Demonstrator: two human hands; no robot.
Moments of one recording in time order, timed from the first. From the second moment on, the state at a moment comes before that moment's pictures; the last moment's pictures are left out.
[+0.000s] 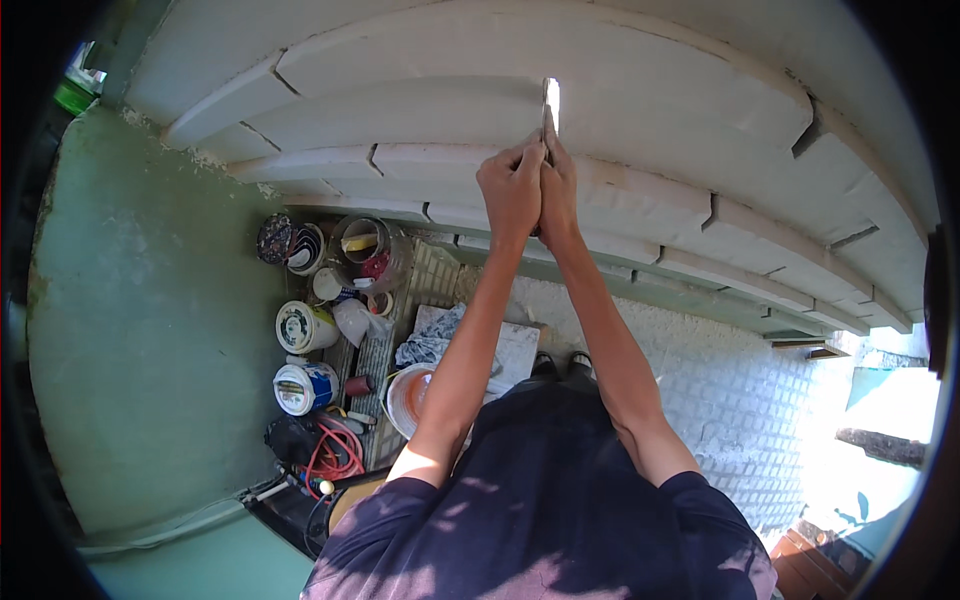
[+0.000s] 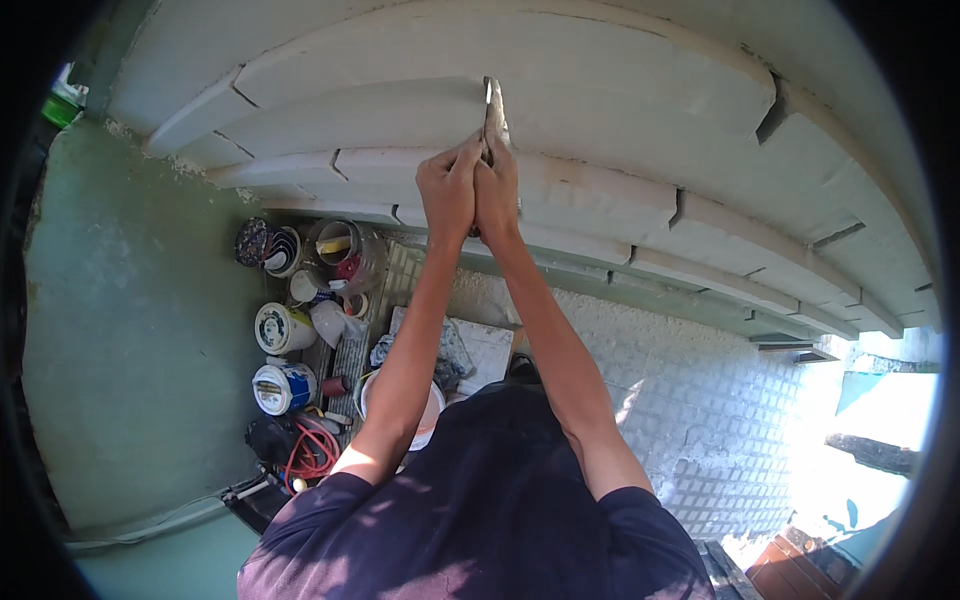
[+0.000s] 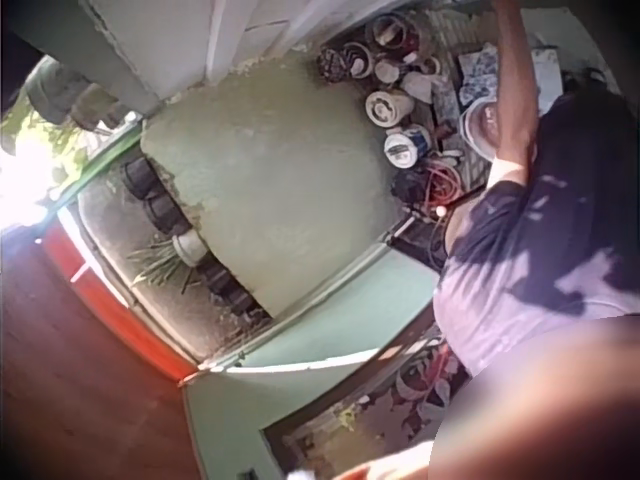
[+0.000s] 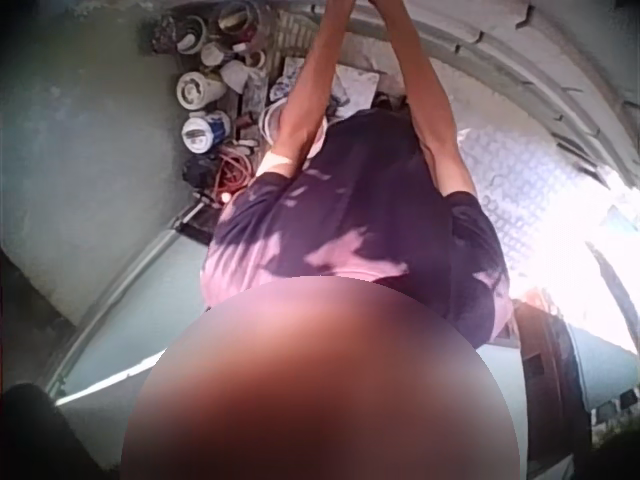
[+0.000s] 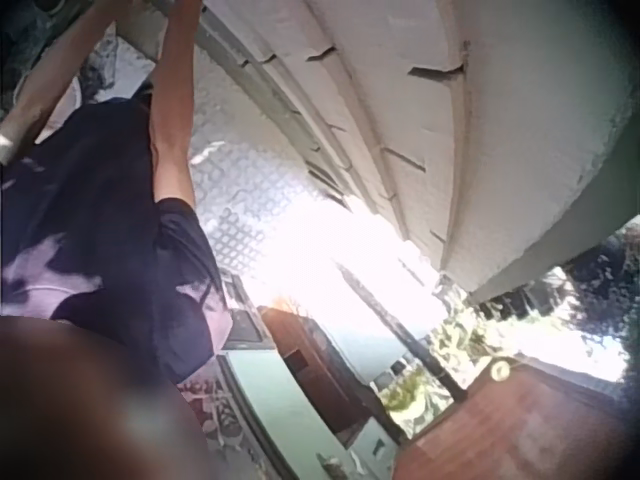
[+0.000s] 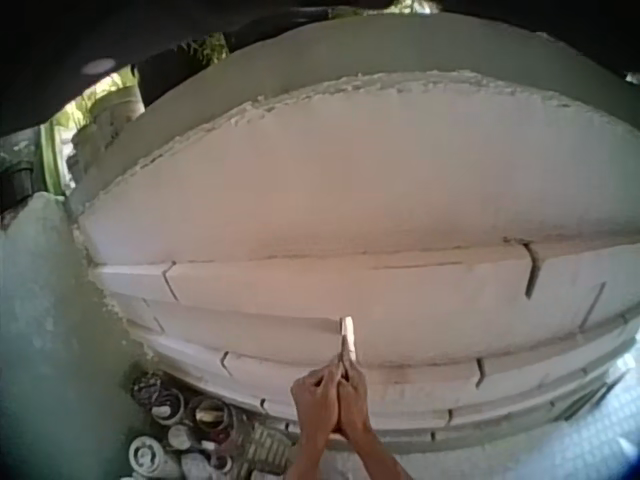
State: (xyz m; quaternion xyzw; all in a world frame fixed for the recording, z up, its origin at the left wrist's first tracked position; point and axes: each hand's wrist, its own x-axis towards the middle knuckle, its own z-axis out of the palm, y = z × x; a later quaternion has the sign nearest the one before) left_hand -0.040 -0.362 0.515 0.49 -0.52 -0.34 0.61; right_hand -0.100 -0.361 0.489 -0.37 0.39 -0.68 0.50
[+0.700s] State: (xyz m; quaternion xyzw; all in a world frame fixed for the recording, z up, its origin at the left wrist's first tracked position) left_hand -0.047 -0.351 0.509 0.52 -0.51 -0.32 0.61; right_hand -0.105 -0.364 0.477 -0.33 0.37 -0.67 0.55
